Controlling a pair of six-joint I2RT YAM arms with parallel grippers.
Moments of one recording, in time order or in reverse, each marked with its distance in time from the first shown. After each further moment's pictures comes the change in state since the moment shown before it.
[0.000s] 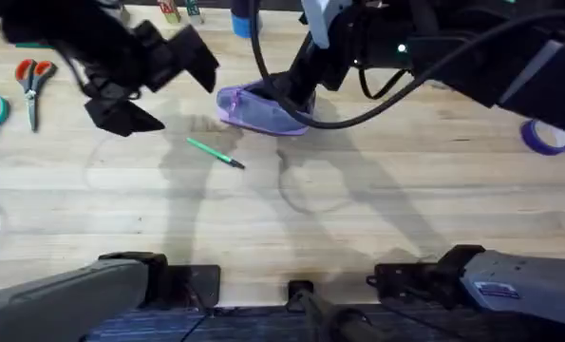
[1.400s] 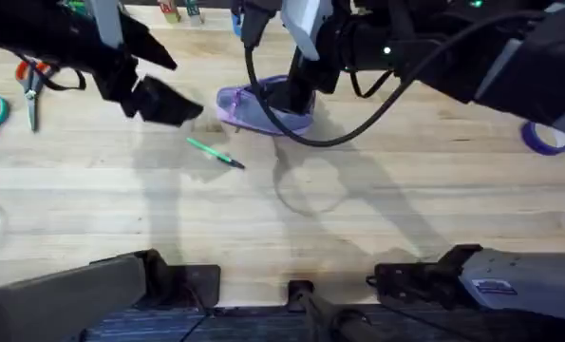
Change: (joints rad) left arm 0.249 0.029 -0.007 0.032 0.484 1.784; right arm 0.000 0.055 0.000 0.029 -0.068 -0.195
